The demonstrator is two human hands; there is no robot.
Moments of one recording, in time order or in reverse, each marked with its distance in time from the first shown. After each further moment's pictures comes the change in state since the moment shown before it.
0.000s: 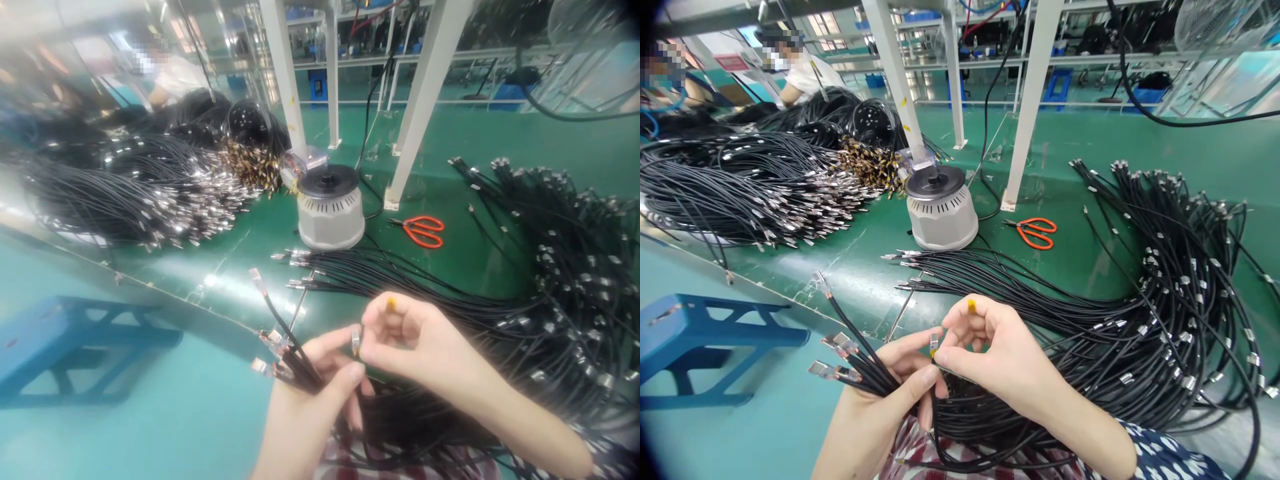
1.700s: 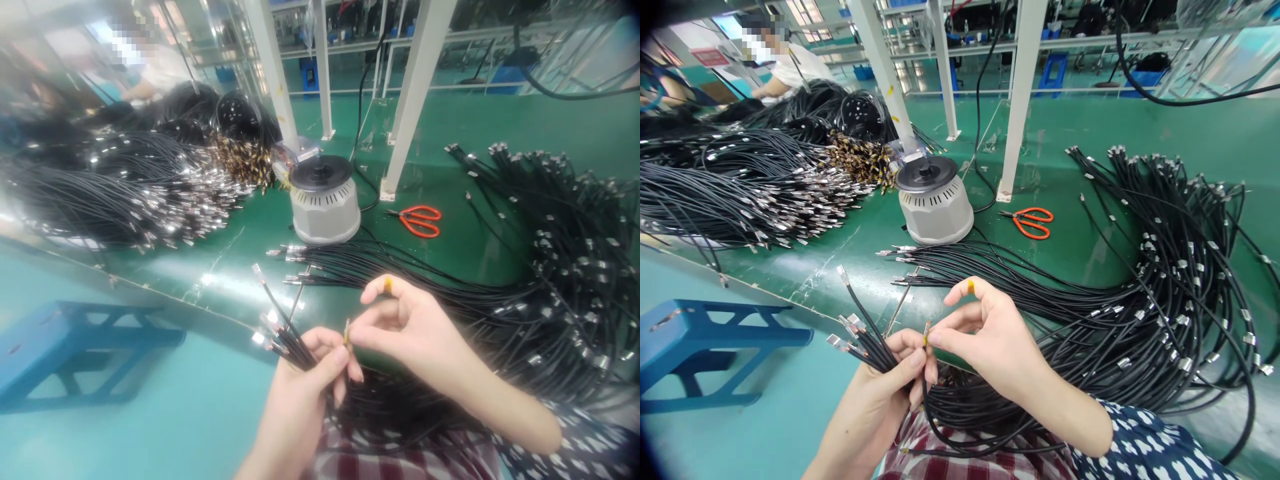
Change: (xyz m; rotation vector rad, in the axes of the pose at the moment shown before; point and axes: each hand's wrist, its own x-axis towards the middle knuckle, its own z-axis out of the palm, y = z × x) left_hand 0.018 -0.009 -0.011 -0.203 -0.110 -0.126; right_hand 0.004 0.004 0.004 0.101 0.084 0.033
